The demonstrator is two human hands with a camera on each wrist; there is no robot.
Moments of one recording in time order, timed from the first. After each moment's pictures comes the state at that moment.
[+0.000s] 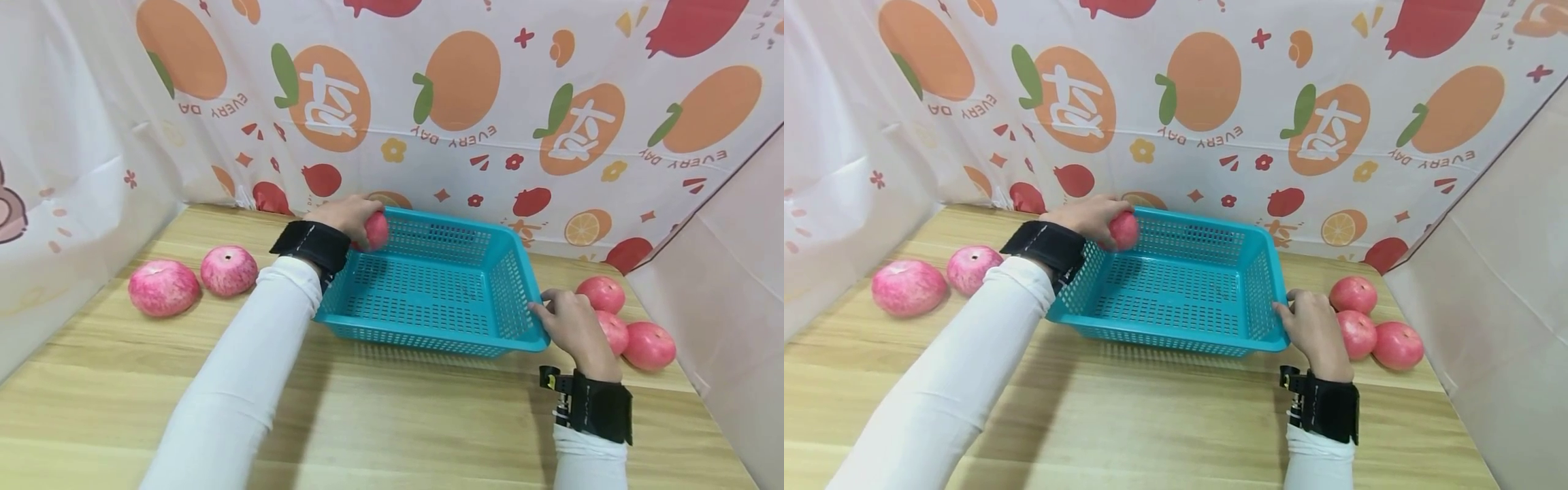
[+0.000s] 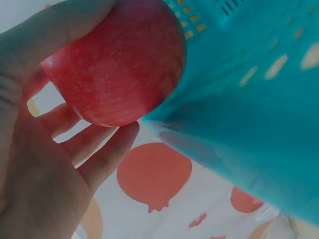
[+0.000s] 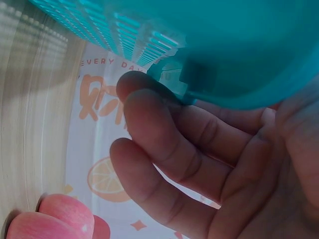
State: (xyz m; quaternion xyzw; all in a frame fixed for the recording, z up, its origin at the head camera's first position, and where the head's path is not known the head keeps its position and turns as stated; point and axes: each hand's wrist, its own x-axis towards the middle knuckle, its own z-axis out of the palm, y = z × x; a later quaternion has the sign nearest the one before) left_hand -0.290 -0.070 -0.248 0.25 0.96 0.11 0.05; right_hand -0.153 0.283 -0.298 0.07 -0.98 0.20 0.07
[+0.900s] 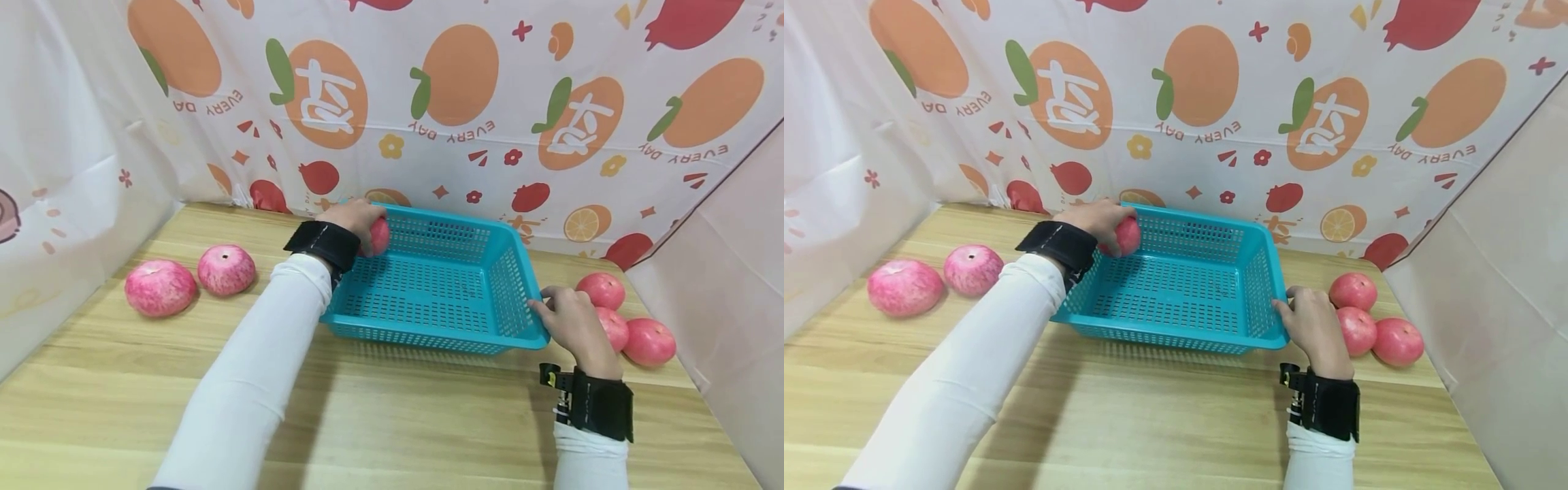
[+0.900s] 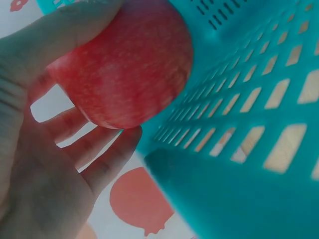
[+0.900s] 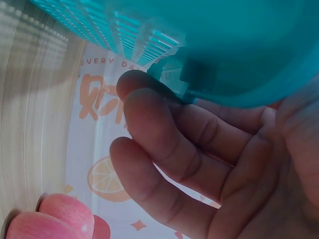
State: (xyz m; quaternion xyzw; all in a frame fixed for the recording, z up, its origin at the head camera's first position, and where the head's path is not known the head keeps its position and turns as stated) left_hand -0.297 -0.057 -0.263 0.20 0.97 0.09 0.09; right_hand -0.153 0.283 -0.298 0.06 -0.98 0.20 0.06
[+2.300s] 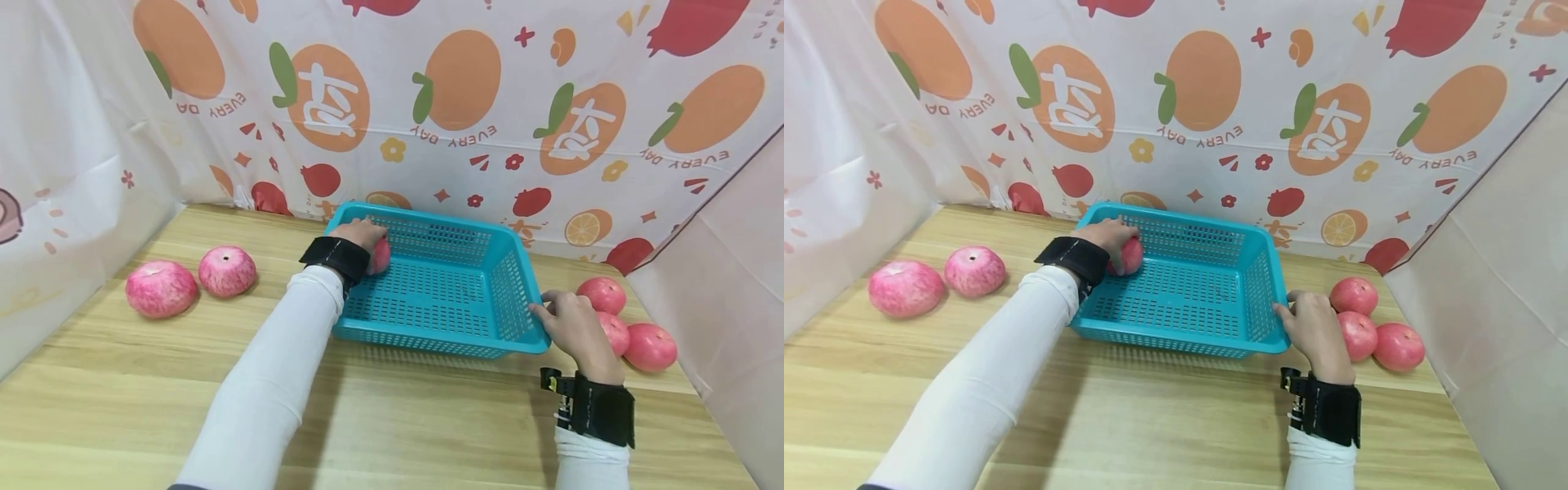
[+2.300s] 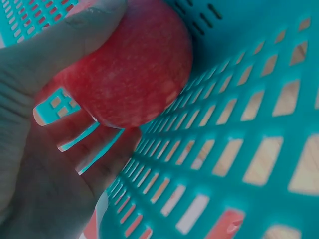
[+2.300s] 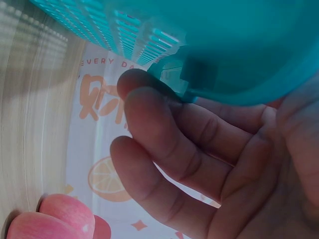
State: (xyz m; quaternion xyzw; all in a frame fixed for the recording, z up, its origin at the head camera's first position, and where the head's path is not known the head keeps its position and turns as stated) left_hand -0.277 -0.044 -0.282 0.17 0.98 0.03 0.08; right_hand -0.154 0.284 -0.299 0.07 -0.97 0.20 0.06
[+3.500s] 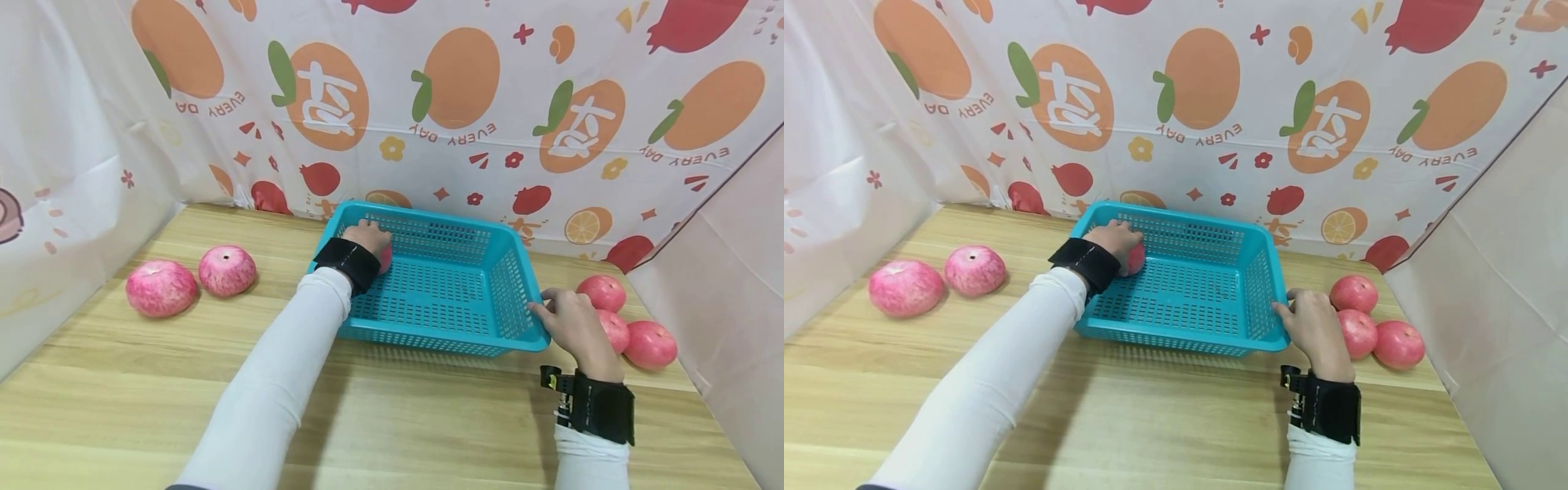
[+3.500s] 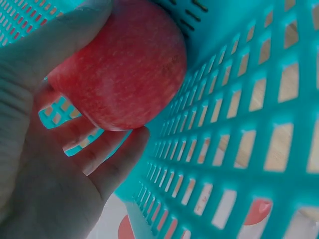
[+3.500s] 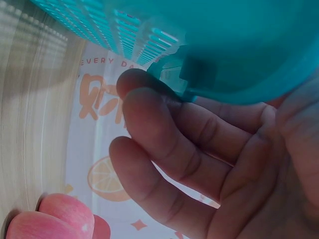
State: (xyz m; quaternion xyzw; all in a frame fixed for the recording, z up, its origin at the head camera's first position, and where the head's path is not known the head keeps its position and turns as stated) left_hand -0.270 -0.028 -0.288 0.21 0.97 -0.09 0.04; right_hand -0.154 0.284 -0.298 0.07 -0.98 0.20 0.06
